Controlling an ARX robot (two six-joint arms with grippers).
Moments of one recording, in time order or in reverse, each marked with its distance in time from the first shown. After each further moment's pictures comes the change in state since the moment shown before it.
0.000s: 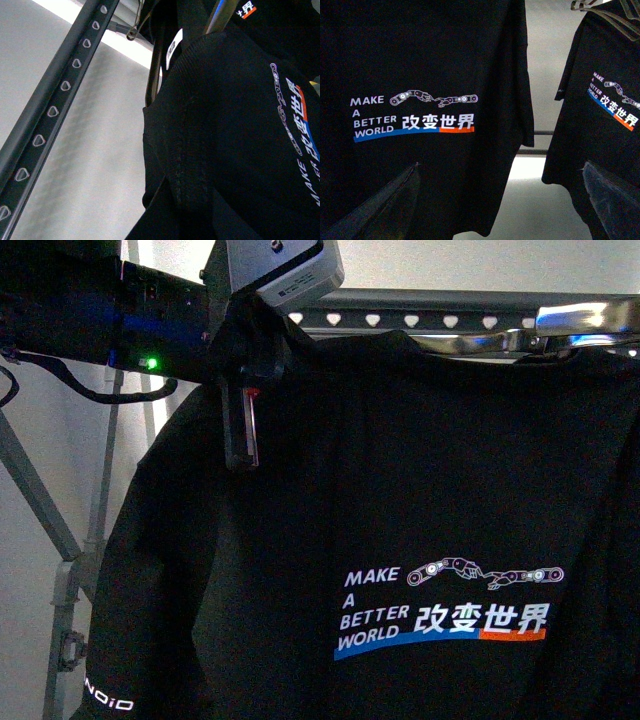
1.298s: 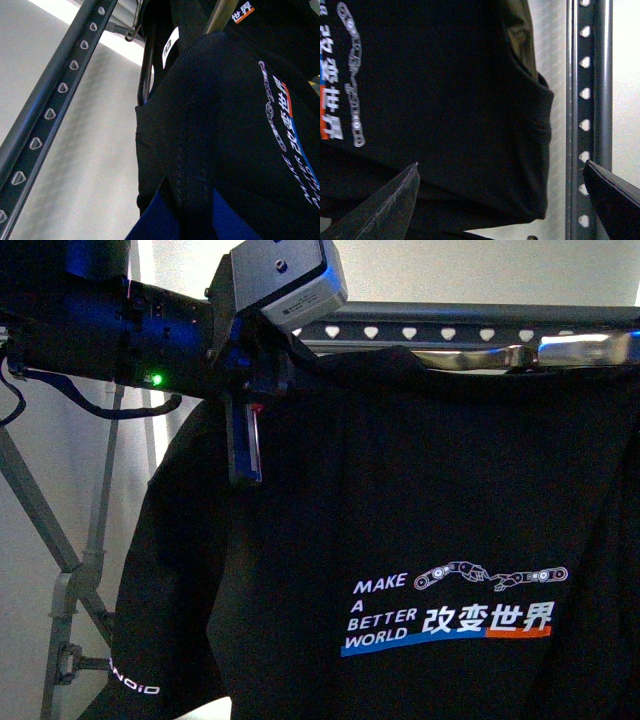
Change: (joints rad) left arm -0.001 0.000 -0.001 0.000 0.000 0.001; right arm -0.202 1.543 1.365 -0.180 -0.706 -1.666
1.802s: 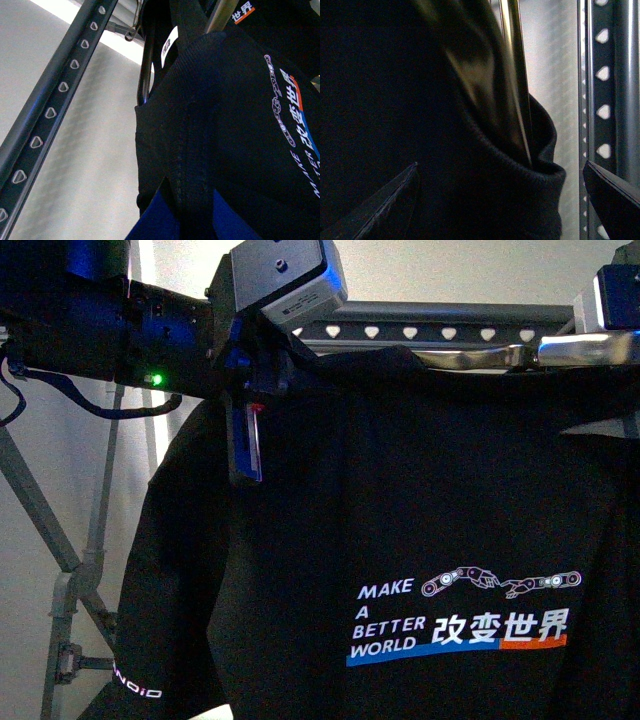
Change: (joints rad) left arm 0.000 0.000 0.000 0.000 0.000 0.000; right arm 0.089 0.213 0.221 -0.030 0.080 0.082
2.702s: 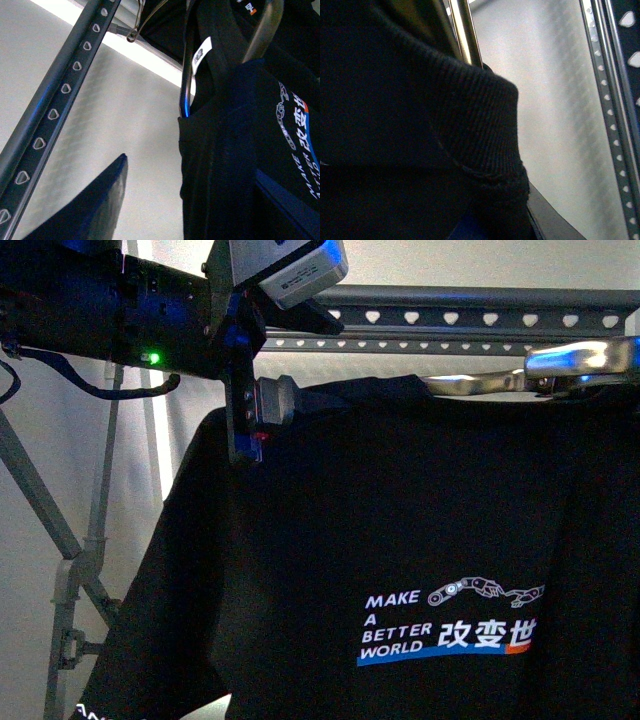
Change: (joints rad) left arm -0.001 0.000 0.000 0.000 0.002 0.001; right arm -0.094 -0.008 -0.179 0.180 -0.109 0.166
